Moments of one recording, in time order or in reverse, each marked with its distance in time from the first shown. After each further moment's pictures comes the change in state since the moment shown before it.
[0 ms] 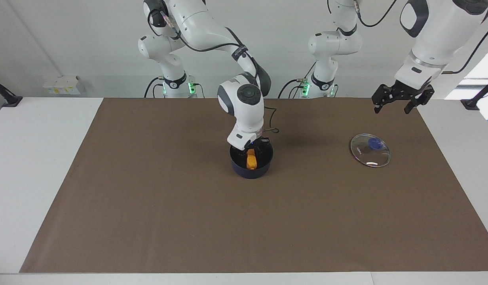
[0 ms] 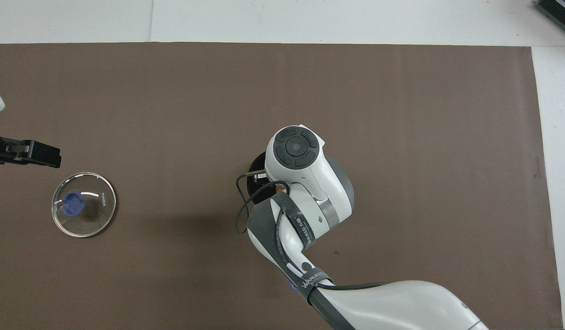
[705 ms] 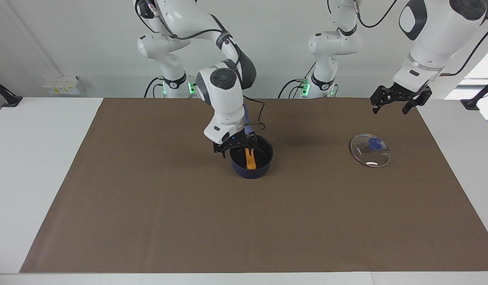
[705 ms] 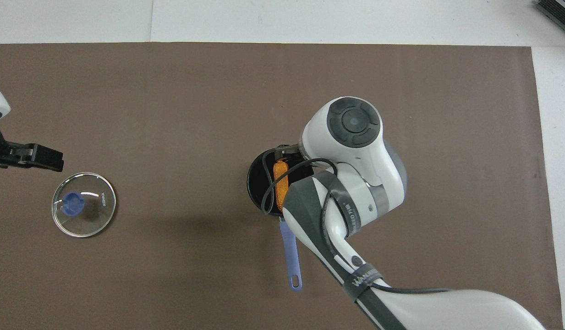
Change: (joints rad) left arm 0.000 0.000 0.001 -0.014 -0.013 -0.009 -0.013; right arm -0.138 -0.165 -0.018 0.014 -0.006 -0.076 -0.075
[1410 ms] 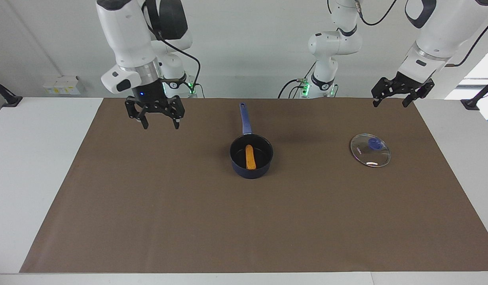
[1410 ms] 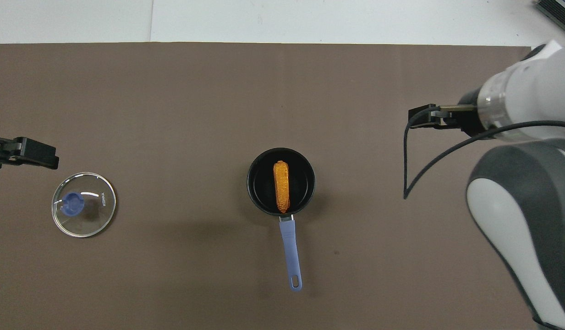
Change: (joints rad) left arm 0.000 0.033 -0.003 0.123 -0.028 -0.095 -0.032; right arm -0.282 -0.249 -0.004 0.091 -0.072 -0.298 -0.164
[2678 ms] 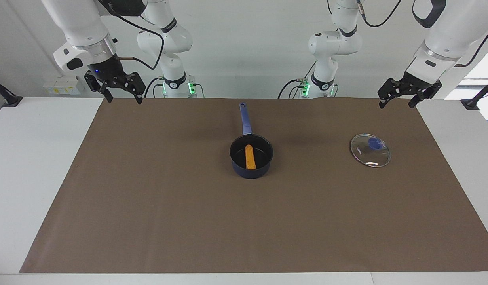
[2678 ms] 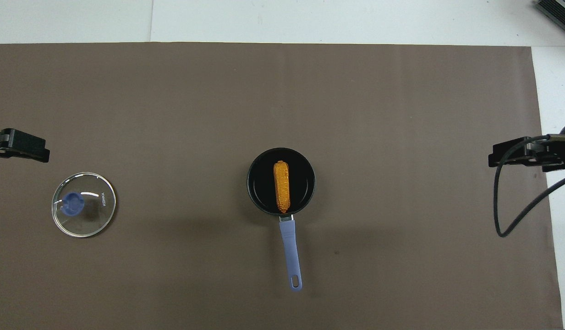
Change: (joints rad) left arm 0.006 0.017 0.017 0.031 0.000 -0.009 0.001; right arm -0.176 -0.098 0.023 -0.044 0.002 -0.212 -0.087
